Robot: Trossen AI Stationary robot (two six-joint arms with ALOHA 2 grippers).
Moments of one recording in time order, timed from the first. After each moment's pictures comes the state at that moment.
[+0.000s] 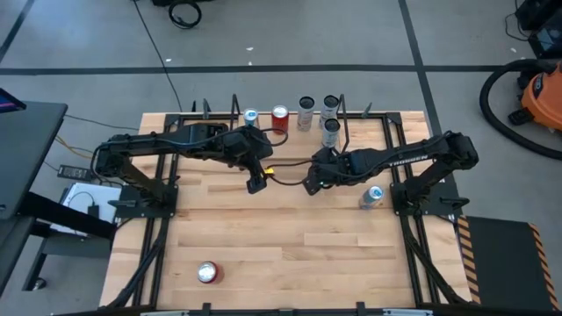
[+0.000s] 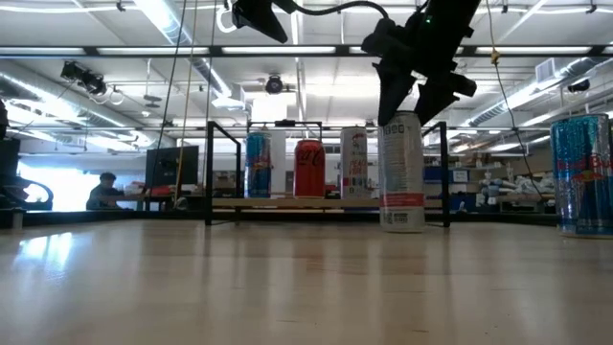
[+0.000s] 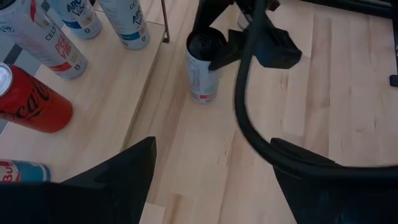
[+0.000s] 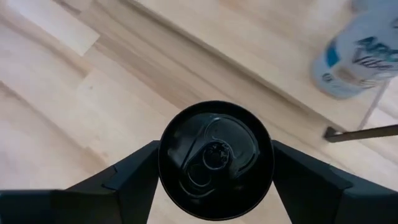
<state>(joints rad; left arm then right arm) 0.04 1.55 1.64 -0.92 -0.11 -0.17 0.07 1.52 1.19 -0.85 0.46 0.97</state>
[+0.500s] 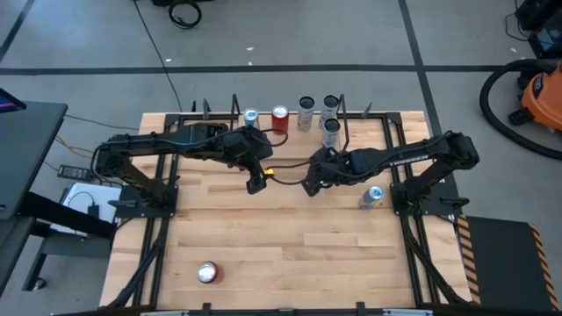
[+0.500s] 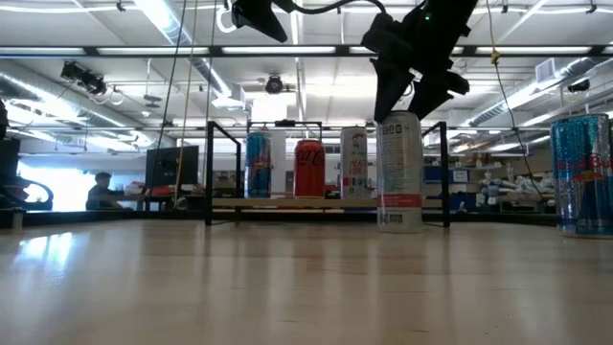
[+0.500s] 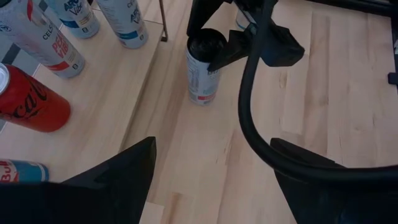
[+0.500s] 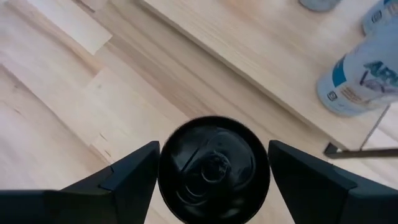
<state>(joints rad) 0.04 1.55 1.64 -0.92 -0.10 -0.17 0.07 1.52 1.19 -0.82 0.46 0.87</state>
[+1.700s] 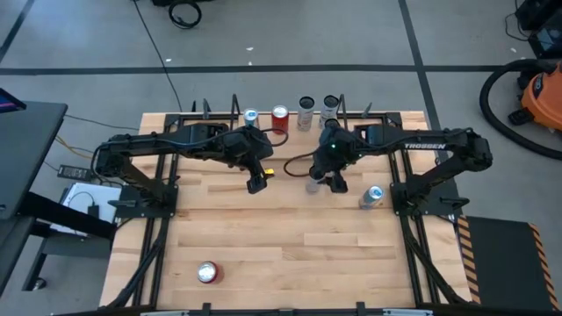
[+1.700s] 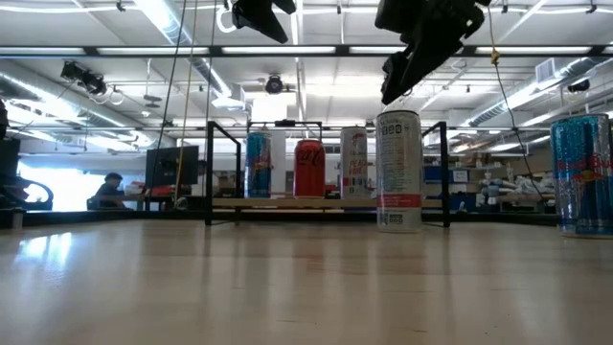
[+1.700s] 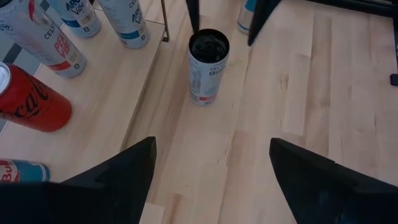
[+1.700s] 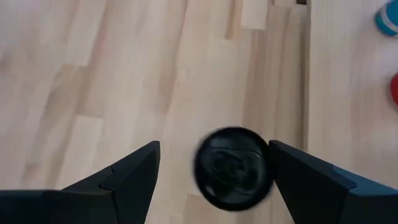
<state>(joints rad) 0.04 1.55 1.64 -0.92 -0.11 -0.17 -0.17 1.37 1.19 -0.79 -0.18 -0.26</state>
